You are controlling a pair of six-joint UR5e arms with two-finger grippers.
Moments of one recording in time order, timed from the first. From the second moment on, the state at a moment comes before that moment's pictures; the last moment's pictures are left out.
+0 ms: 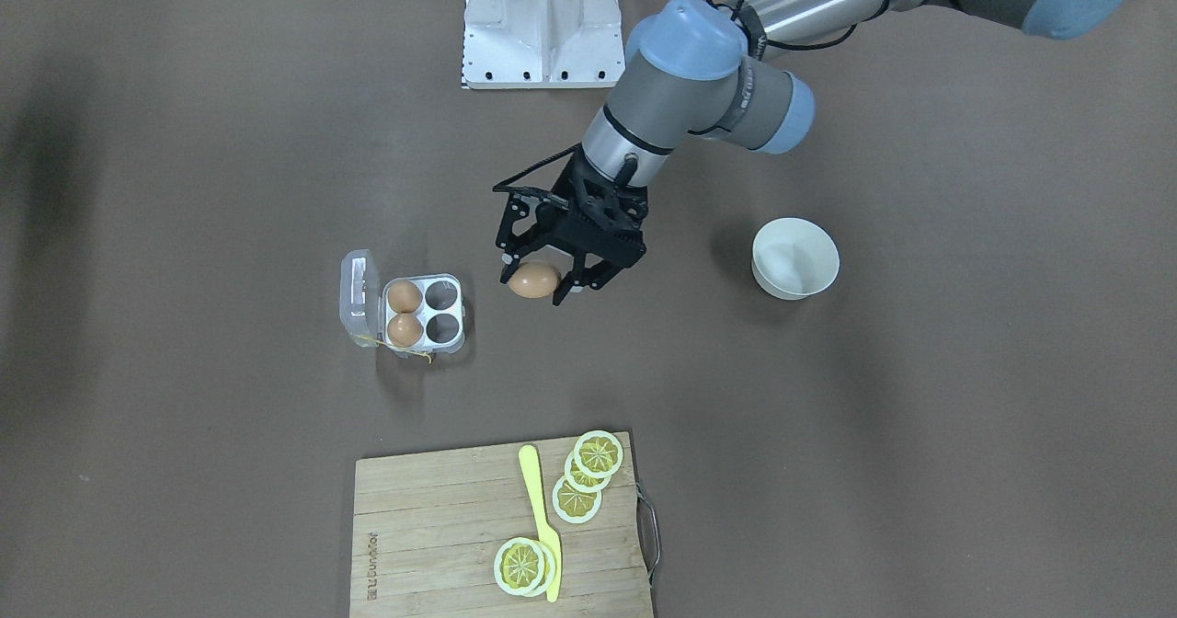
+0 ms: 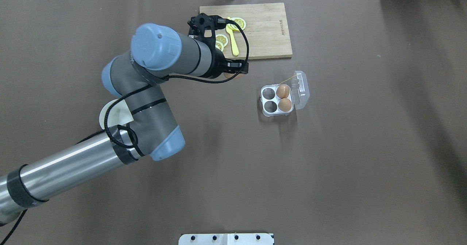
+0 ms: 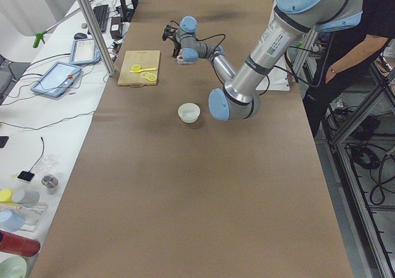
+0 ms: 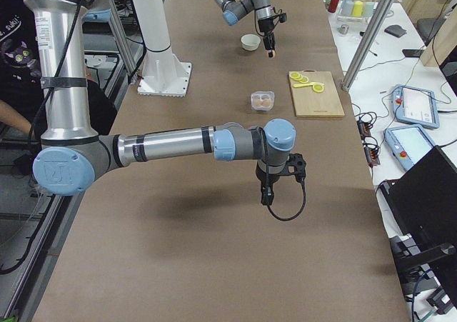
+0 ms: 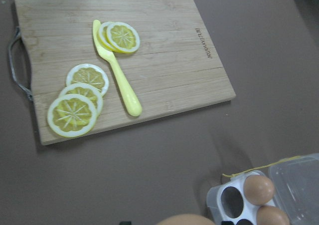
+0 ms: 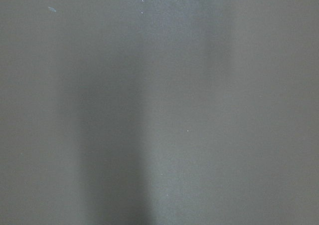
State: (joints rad) left arm -0.59 -2.38 -1.45 -2.24 -1.78 -1.15; right arm 1.47 -1.54 1.70 -1.65 2.35 0.05
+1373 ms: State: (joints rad) left arm -0.46 -2.50 -1.24 -2.42 -1.53 -1.32; right arm 1.48 -1.54 1.70 -1.65 2.35 0.05
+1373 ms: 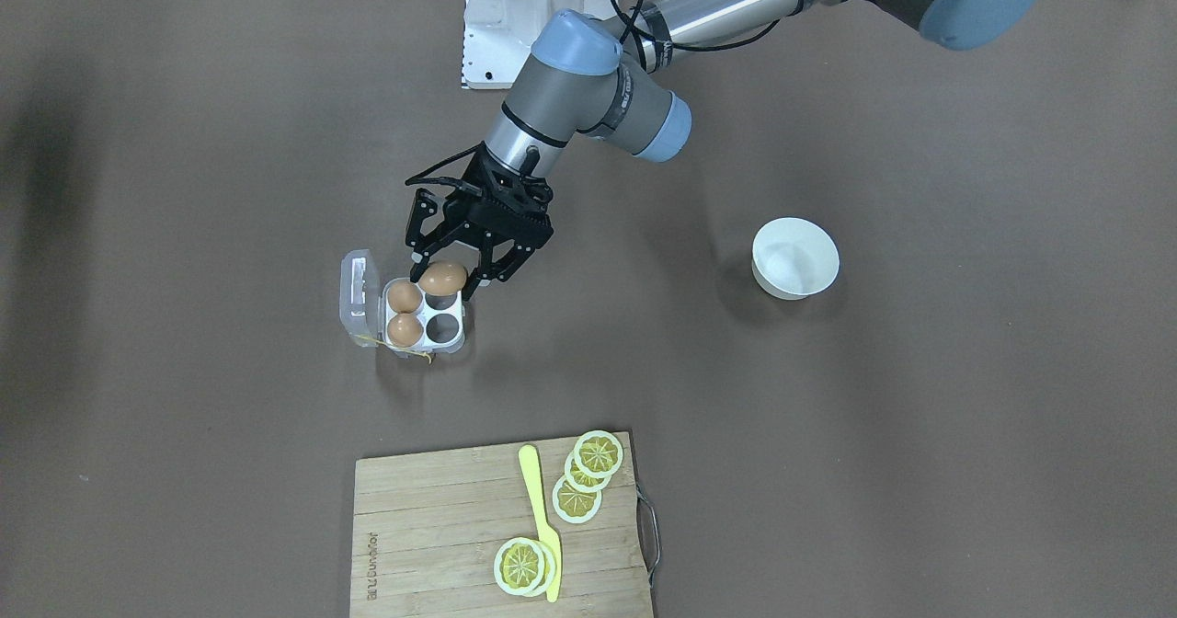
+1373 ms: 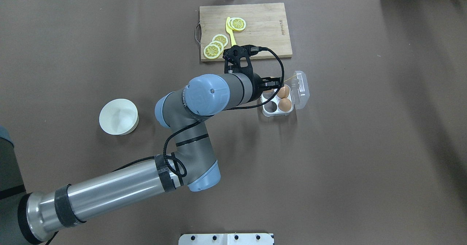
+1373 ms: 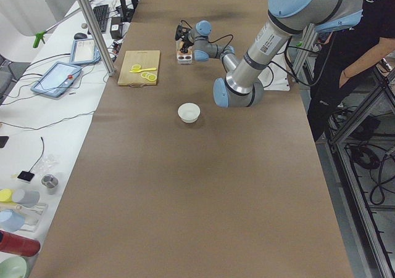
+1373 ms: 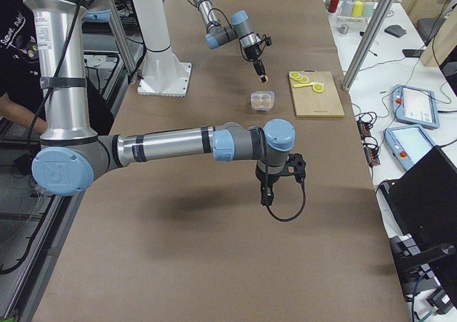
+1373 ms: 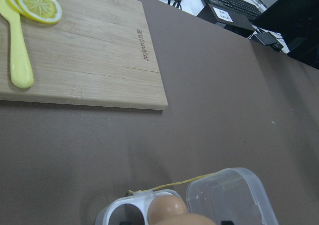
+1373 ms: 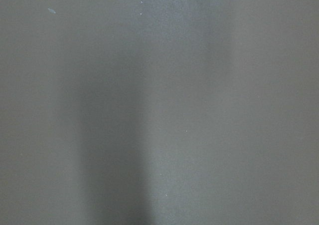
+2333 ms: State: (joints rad) left arm -0.43 -2.53 -1.17 -2.42 -1.51 -1.32; right arm 1.48 -1.54 1.70 -1.65 2.34 0.05
